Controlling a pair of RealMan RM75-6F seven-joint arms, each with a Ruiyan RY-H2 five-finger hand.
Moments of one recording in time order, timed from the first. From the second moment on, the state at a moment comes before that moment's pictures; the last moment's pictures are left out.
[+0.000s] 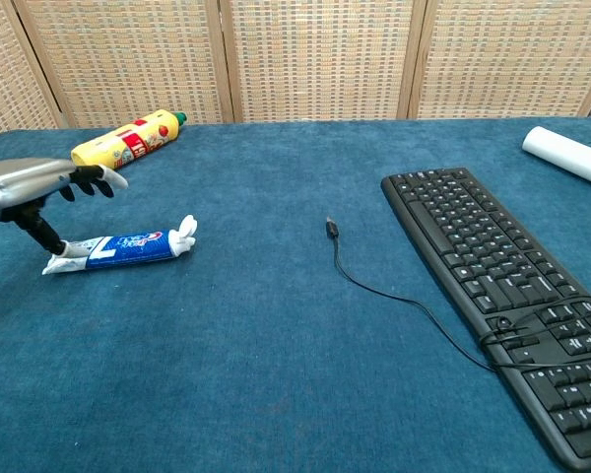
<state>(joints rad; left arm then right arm) -0.60 -1.55 -0.19 -1.16 1.29 0.87 0.13 0.08 -1.18 0.14 -1.52 -1.39 1.50 -0.15</state>
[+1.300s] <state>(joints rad) -0.65 -1.63 -0.14 -1.09 1.24 0.84 0.11 0.08 -1.17 0.14 -1.52 -1.38 1.48 -0.12</state>
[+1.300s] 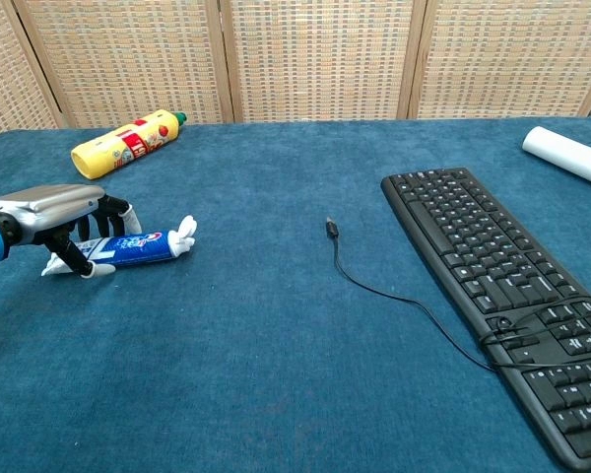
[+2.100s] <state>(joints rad) -0.63 -1.64 -0.13 -1.06 1.32 0.97 0.03 0.08 -1.17 0.13 -1.52 -1.39 1.48 -0.11</state>
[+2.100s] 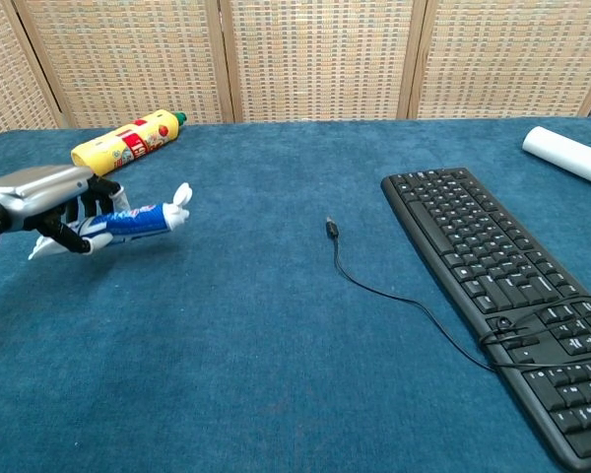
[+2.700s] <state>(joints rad) -0.76 -1.61 -0.18 -1.08 1.47 1.05 -0.05 0.24 -0.96 0.25 -1.82 -1.39 1.29 0.09</state>
